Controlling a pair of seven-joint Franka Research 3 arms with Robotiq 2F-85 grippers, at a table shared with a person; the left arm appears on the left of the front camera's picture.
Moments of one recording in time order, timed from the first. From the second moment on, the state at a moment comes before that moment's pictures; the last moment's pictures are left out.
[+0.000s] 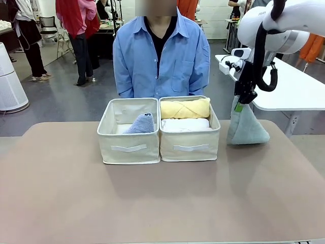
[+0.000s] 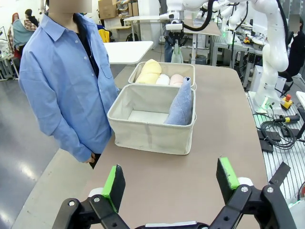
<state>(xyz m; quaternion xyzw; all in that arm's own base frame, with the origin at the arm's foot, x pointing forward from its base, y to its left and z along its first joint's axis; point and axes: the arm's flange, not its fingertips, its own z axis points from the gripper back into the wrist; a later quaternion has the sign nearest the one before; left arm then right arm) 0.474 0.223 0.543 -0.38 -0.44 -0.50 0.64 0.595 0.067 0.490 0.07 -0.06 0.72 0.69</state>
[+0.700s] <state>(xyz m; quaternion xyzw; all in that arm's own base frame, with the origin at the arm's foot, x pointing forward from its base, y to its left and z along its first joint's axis) 0.474 0.223 0.542 -0.38 -0.44 -0.50 0.64 0.468 0.086 0.746 -0.05 -0.11 0.69 0.72</state>
